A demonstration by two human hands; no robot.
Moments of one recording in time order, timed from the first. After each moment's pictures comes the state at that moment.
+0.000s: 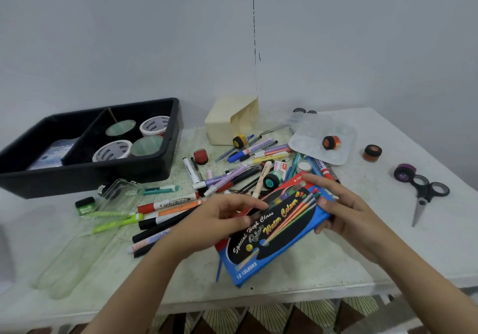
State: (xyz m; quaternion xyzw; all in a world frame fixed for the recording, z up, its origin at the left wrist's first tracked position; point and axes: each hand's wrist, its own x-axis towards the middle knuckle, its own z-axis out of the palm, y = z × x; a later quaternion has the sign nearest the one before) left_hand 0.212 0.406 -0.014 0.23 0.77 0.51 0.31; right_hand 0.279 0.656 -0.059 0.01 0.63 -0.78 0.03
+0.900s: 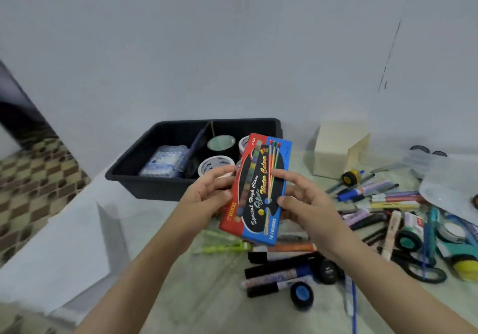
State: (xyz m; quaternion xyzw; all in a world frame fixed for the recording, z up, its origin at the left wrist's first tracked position) left_hand 0.126 0.212 0.014 0.10 0.73 0.68 0.05; right_hand 0.128 0.417 -0.015 -0.07 0.64 -0.76 0.04
